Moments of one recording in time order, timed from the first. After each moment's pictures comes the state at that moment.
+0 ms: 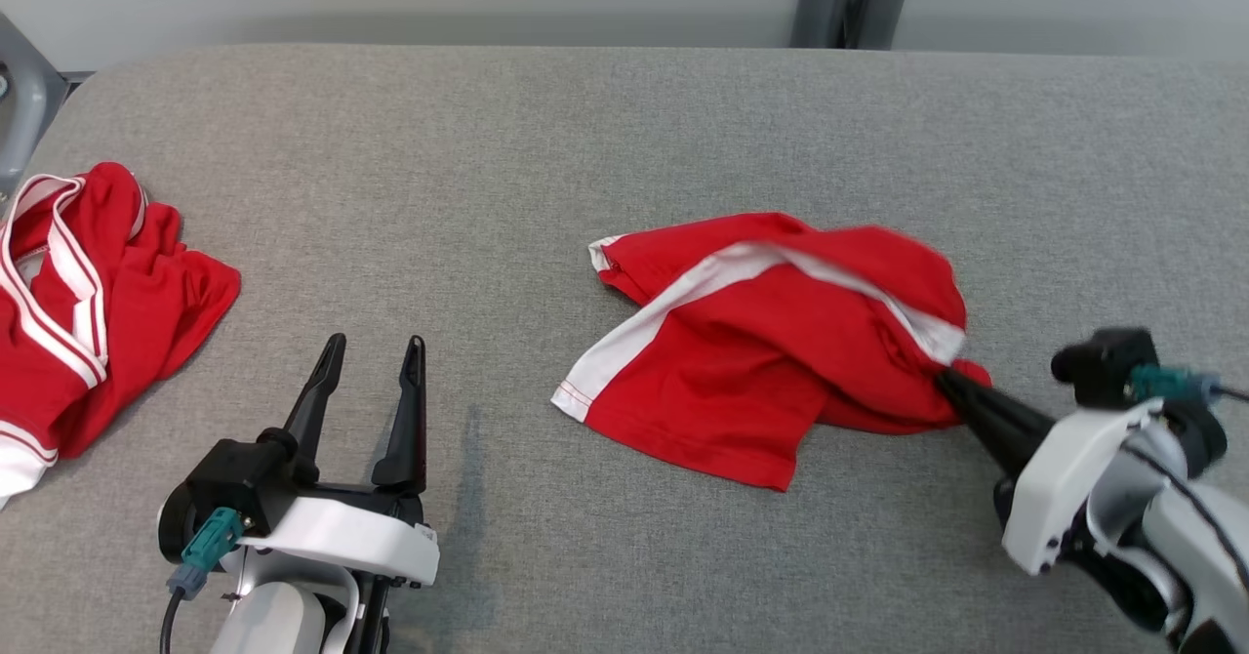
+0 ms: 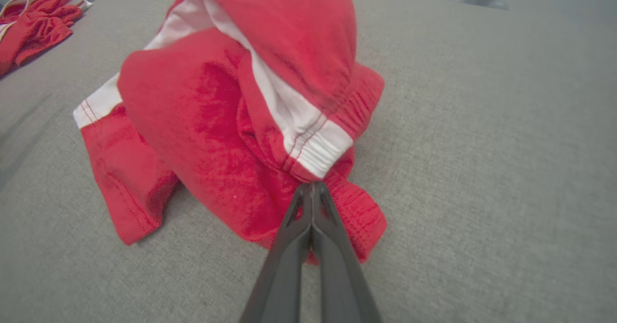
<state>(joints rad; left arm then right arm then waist) -0.16 0.14 -0.22 0.20 -0.38 0.03 -0.26 -0.55 -0.60 0.83 0.34 0.86 0.13 -0.02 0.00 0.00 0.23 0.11</state>
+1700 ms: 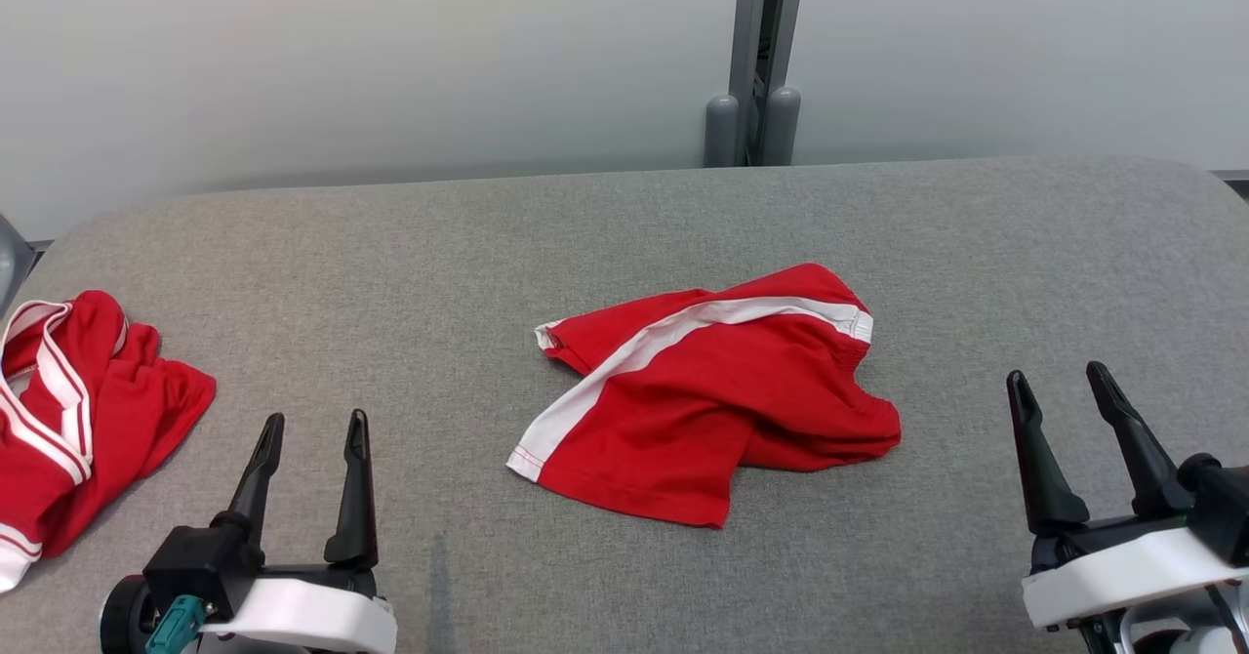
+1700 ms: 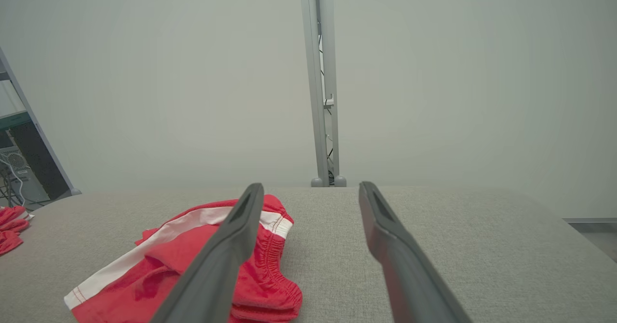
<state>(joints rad) 0.01 0.18 -0.18 0.08 -0.35 0.13 -0.24 -0.01 -0.16 0.05 0.01 0.29 0.13 -0.14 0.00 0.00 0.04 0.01</state>
